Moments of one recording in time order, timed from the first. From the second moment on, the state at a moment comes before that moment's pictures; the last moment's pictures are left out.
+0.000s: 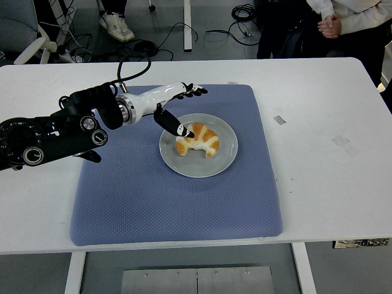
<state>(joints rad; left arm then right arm) -1.23 0.38 0.01 -1.27 0.86 0.18 0.11 -0.10 0.00 -0.09 0.15 -0.14 -0.06 0.20</state>
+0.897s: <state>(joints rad) -1.24 0.33 0.10 -1.29 1.07 0.26 0.21 -0.10 0.00 -0.09 0.15 -0.14 -0.06 0.20</state>
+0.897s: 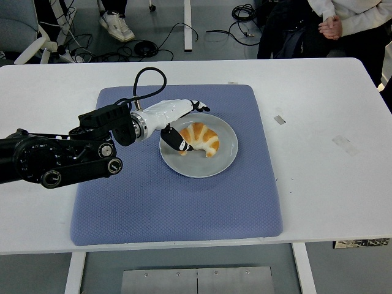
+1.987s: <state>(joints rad) -1.24 0.31 0.14 -1.28 1.15 0.28 0.23 -0.10 0.00 -0.09 0.15 -0.14 -0.06 0.20</state>
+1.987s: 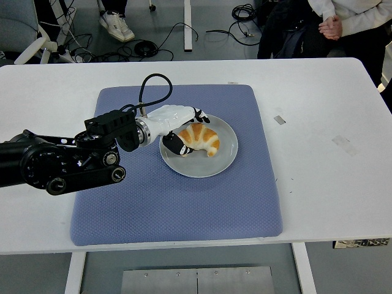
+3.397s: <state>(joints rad) -1.25 0.32 0.13 -1.27 1.11 0.28 0.21 -0.10 0.00 -0.09 0.15 -0.14 -0.06 0.20</state>
